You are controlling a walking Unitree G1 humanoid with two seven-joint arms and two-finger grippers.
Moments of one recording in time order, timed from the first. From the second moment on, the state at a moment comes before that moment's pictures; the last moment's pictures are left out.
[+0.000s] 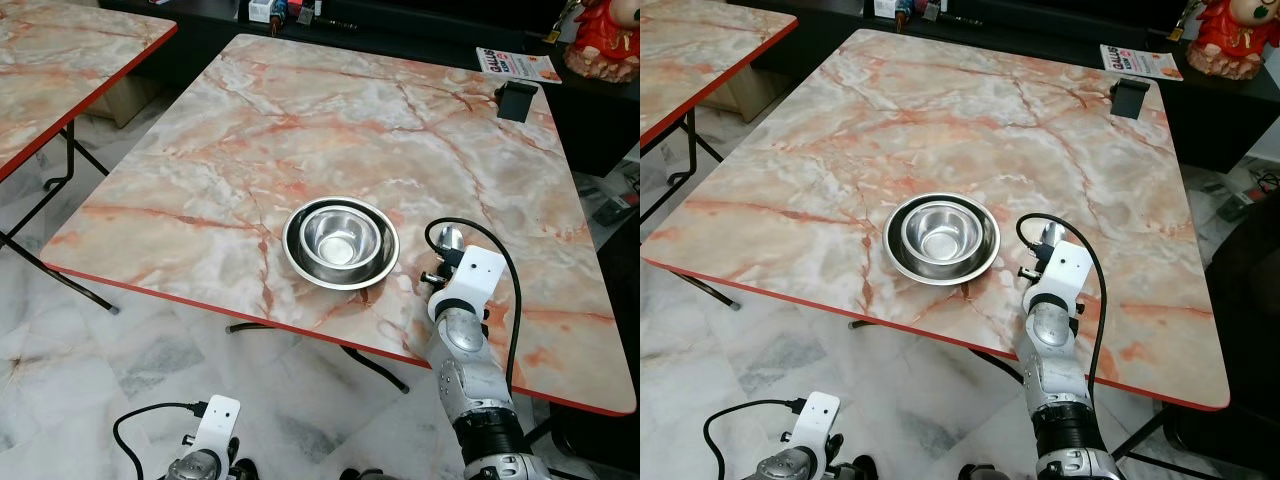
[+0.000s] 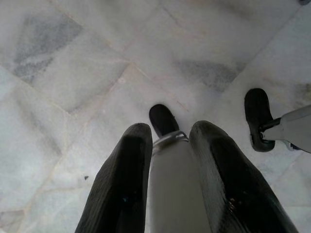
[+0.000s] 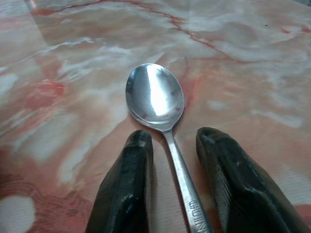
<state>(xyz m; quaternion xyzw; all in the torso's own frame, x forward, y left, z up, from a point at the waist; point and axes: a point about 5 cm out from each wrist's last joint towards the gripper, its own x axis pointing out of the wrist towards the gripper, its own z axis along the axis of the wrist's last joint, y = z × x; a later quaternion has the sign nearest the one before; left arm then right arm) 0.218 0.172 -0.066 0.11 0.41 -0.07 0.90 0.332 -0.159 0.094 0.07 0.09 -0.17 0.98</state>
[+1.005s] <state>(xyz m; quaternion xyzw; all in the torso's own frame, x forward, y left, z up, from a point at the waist) 0.242 0.178 -0.048 0.14 0.35 -0.08 0.92 0.335 -0.147 0.160 0.02 -0.15 -0.11 0.98</state>
